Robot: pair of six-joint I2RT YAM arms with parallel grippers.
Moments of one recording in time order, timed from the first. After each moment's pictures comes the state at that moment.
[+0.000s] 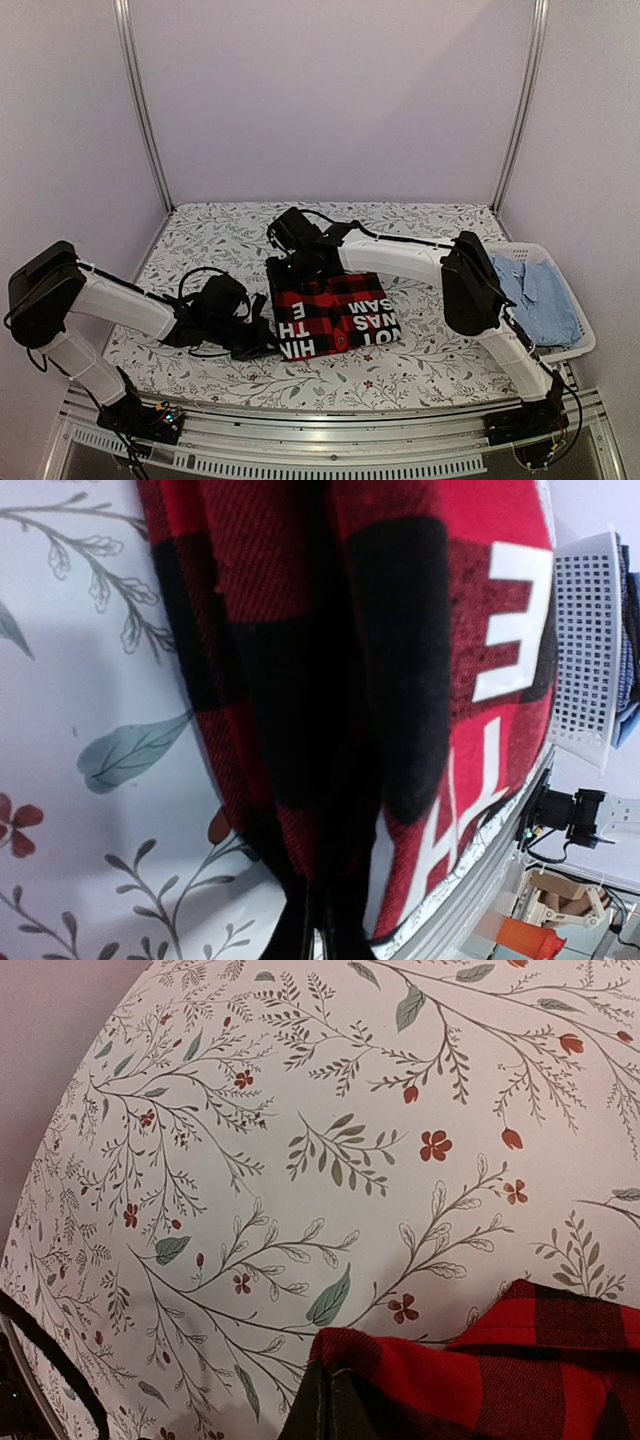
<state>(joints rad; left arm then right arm) -0.81 1.54 0.50 0.21 0.33 -0.98 0.99 2.48 2.20 -0.55 0.02 0.52</state>
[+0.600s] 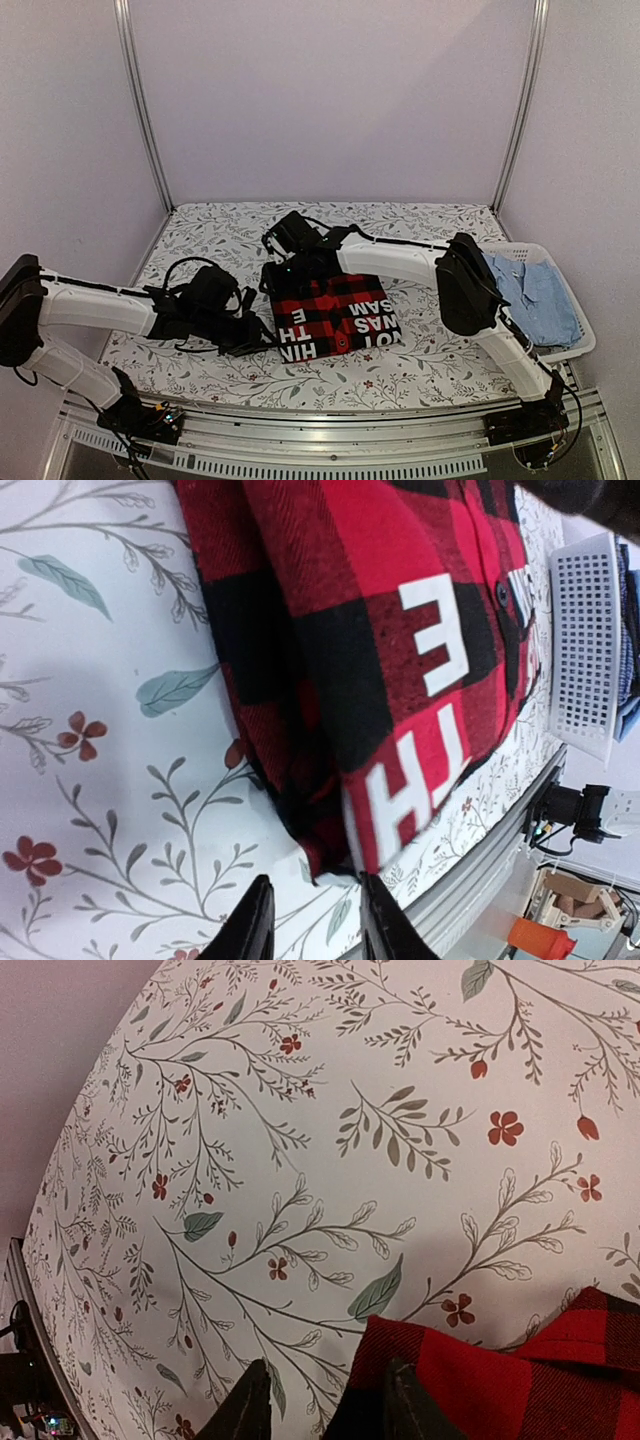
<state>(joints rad) -0.81 1.38 0.54 -0.04 0.29 -0.95 0.98 2.52 2.20 -0.50 -0.14 0.51</state>
